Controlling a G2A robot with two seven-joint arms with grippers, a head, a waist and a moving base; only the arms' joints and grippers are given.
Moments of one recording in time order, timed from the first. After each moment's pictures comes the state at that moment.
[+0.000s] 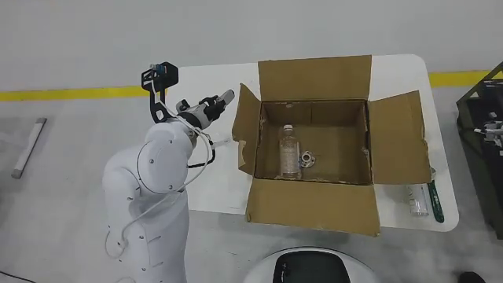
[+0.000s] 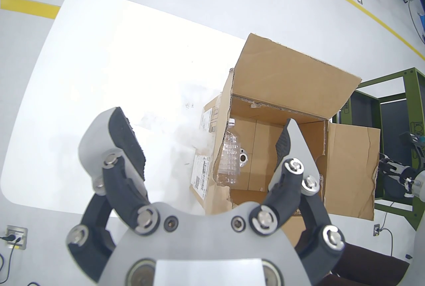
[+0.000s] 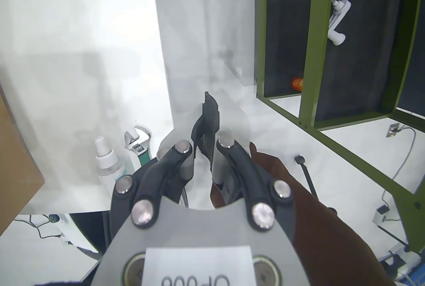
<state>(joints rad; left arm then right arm) 0.86 -1.50 -1.42 -2.04 1.26 0.39 -1.34 -1.07 -0.96 1.75 -1.67 -1.21 0.11 1.48</state>
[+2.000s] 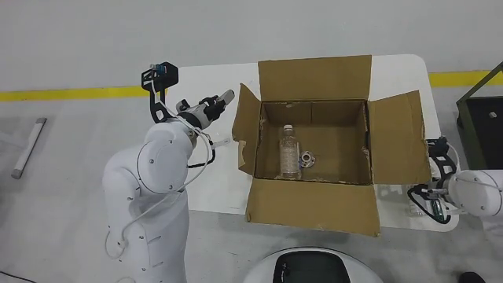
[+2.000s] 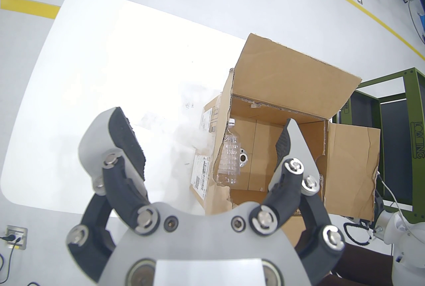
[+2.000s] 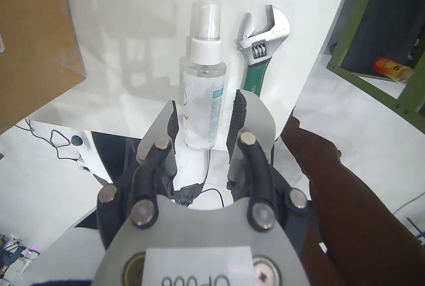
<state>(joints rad) 0.86 -1.50 -1.42 -2.04 1.26 0.39 -1.34 -1.41 -0.91 1.58 -1.97 -0.96 0.32 1.47</state>
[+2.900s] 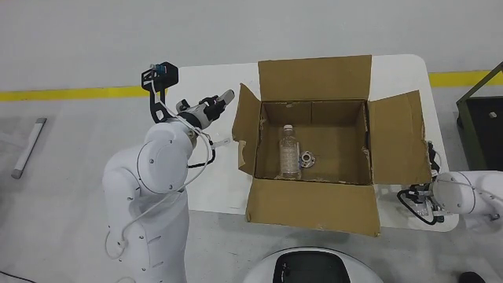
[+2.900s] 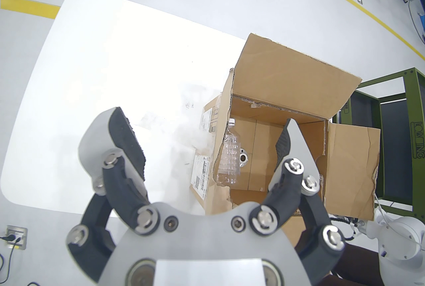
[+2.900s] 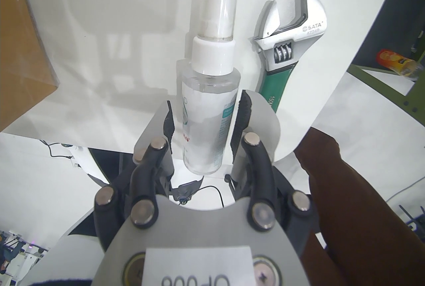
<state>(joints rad) 0.86 -1.50 -1.42 -2.04 1.26 0.39 -1.34 -1.37 -0.93 1.48 -1.88 -1.00 0.34 1.45</state>
